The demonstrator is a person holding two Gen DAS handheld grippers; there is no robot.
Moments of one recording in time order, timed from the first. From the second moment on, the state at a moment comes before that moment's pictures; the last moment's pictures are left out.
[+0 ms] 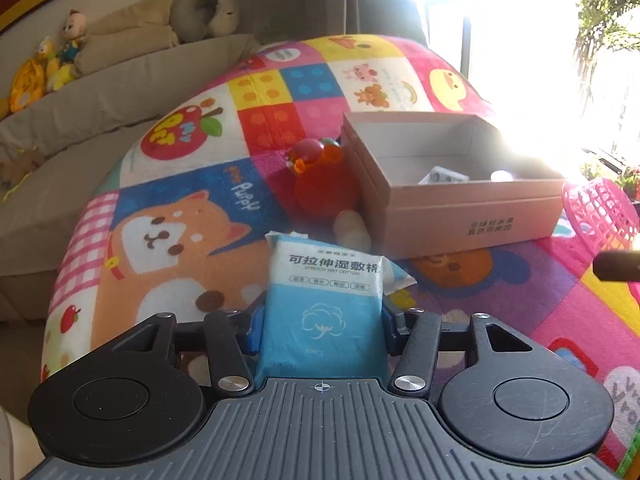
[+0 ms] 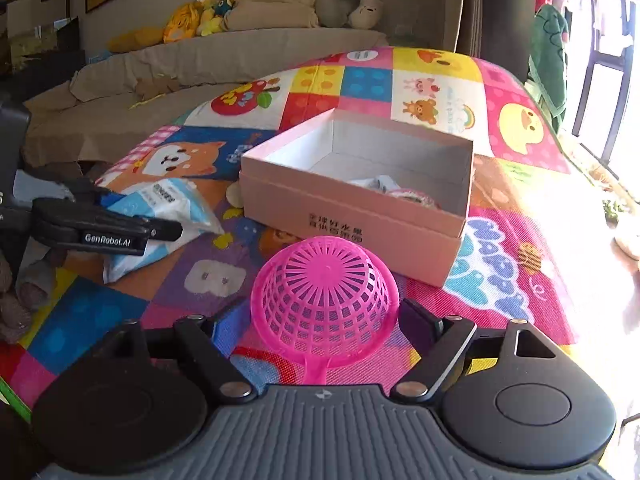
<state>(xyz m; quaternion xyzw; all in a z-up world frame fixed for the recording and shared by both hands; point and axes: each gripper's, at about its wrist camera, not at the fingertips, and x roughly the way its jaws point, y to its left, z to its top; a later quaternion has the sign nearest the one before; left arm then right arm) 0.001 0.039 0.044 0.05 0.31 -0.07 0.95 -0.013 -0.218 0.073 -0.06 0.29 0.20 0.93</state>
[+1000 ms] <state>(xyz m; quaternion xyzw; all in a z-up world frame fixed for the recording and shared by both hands) 0.033 0.040 0.034 -0.01 0.31 -0.09 0.95 0.149 -0.231 0.152 0.13 0.28 0.15 0.94</state>
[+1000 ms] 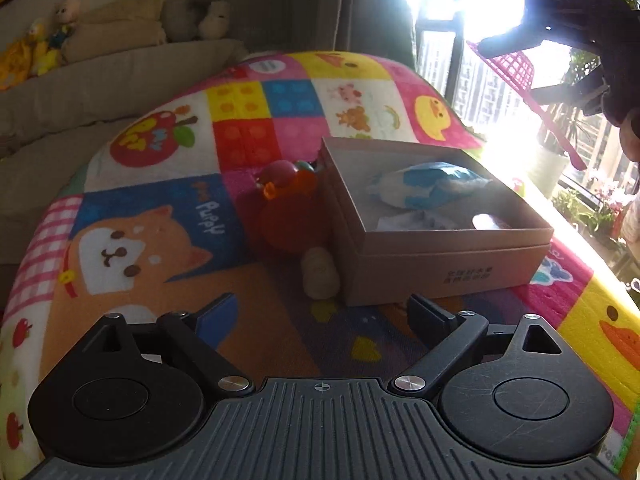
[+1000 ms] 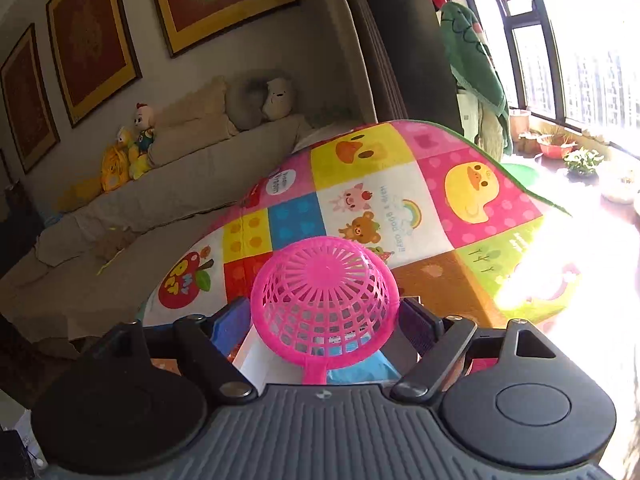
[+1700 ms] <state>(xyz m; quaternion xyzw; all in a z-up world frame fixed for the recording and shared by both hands) 0.051 0.052 0.019 0.02 0.30 -0.10 0.95 0.082 -0.188 0.108 -0.01 0.29 0.18 0.94</state>
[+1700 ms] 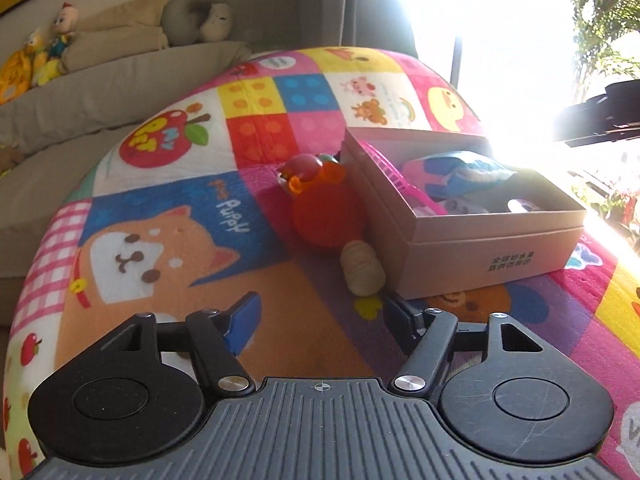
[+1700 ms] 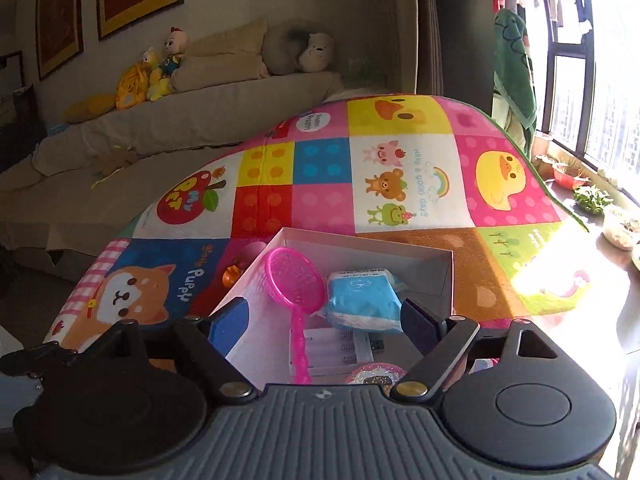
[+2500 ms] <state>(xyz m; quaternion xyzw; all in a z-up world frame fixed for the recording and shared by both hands) 0.110 0.044 0.005 0.05 0.33 -0.08 0.94 0.002 -0.164 0.017 -0.07 0.32 0.20 0.92</state>
